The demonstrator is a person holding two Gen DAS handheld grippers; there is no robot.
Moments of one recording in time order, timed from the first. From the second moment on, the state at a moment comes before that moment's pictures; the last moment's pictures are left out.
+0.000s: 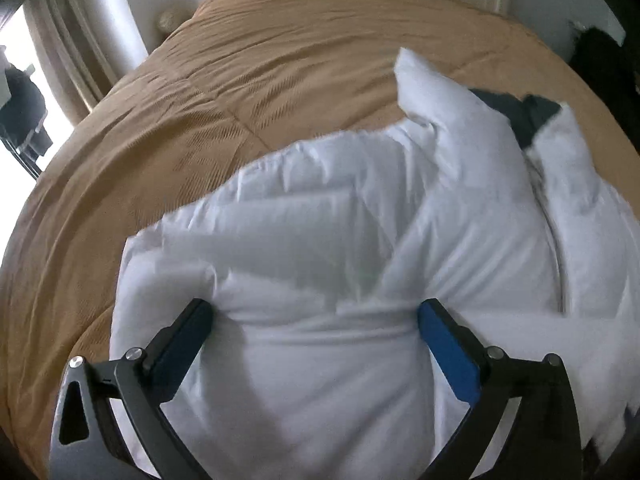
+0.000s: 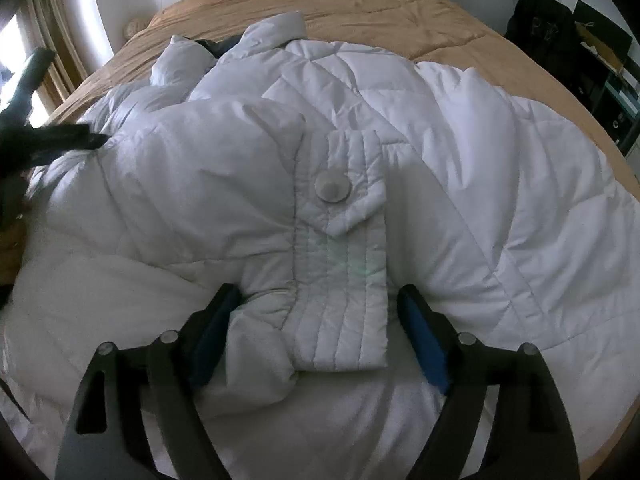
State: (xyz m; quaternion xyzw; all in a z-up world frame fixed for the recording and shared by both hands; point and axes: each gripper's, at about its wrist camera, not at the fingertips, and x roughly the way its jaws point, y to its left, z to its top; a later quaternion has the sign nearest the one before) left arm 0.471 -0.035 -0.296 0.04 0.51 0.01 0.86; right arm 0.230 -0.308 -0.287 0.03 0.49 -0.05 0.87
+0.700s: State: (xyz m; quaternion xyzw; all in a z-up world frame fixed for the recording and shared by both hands) left arm 0.296 -0.011 -0.307 0.03 0.50 -0.05 0.86; right arm 0.229 -0.305 -0.289 0.02 0.49 -0.05 0.87
